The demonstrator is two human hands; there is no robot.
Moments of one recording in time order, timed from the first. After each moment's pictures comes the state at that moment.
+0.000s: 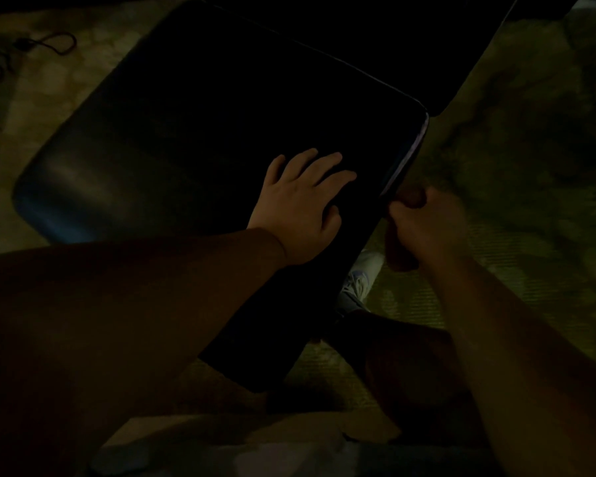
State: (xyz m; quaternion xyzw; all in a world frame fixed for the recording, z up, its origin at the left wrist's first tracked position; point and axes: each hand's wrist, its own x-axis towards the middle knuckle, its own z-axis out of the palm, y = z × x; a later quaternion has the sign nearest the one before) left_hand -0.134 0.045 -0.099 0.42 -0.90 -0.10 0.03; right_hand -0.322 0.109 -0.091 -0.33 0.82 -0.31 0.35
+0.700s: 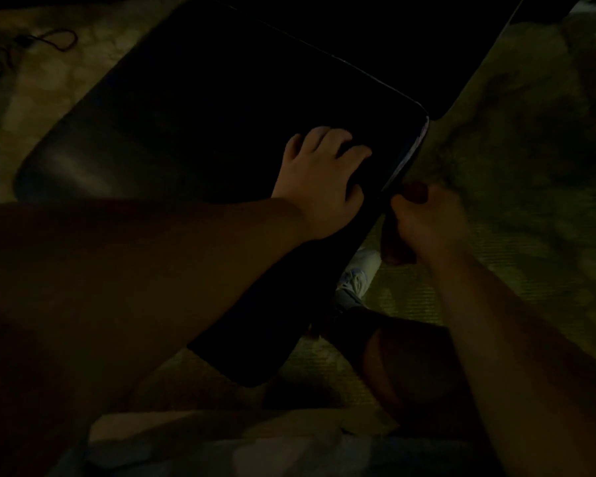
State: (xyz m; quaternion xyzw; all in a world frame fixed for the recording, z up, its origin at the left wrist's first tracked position) left_hand -0.166 0.030 -0.085 0.44 -0.89 -0.09 0.03; right_hand -0.324 0.110 -0.095 -0.33 0.82 -0.32 0.34
